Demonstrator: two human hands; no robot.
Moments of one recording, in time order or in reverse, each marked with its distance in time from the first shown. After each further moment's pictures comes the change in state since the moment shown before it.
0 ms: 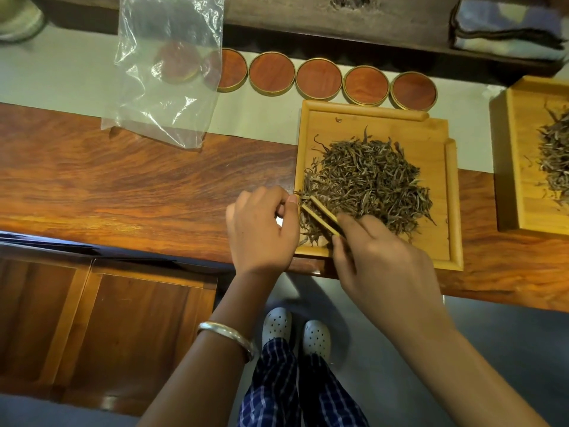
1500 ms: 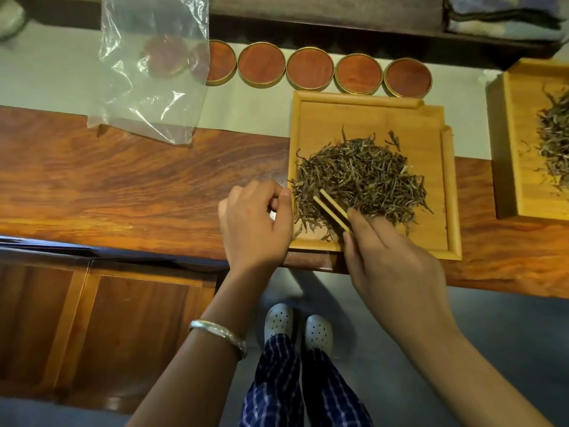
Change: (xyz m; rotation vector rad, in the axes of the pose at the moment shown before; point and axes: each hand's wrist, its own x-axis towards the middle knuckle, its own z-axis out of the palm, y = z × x) left_hand 0.000 -0.001 -0.001 -0.011 -0.017 -0.008; right_hand -0.016 0.015 0.016 -0.066 0.114 0.006
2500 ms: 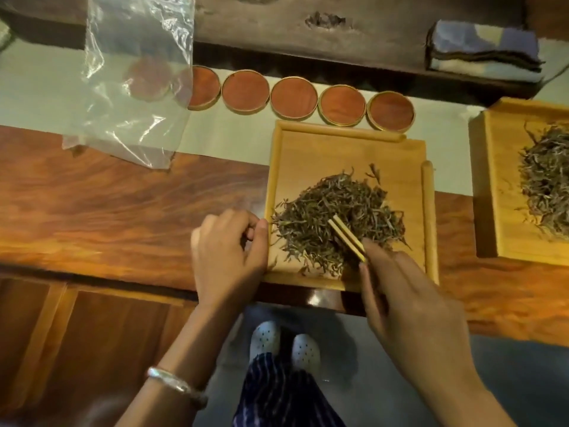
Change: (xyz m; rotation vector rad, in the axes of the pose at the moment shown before) left_hand 0.003 -0.003 0.003 0.095 -0.007 0.024; right_hand -0.004 0.048 -0.005 0.146 0.047 -0.019
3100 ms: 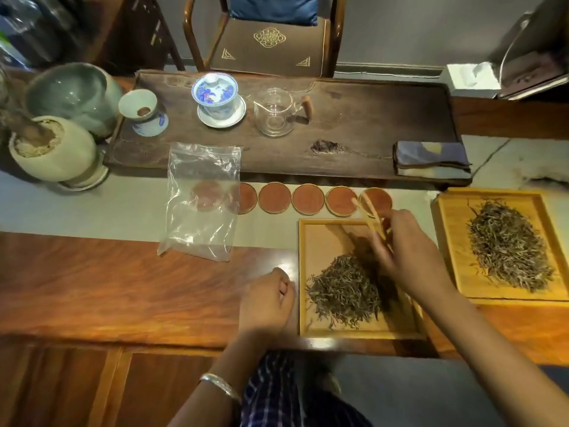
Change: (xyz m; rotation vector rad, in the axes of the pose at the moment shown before) left_hand 0.050 0.007 -0.061 -0.016 -0.465 -0.012; right_hand 0.140 0.013 -0.056 0.103 0.036 0.129
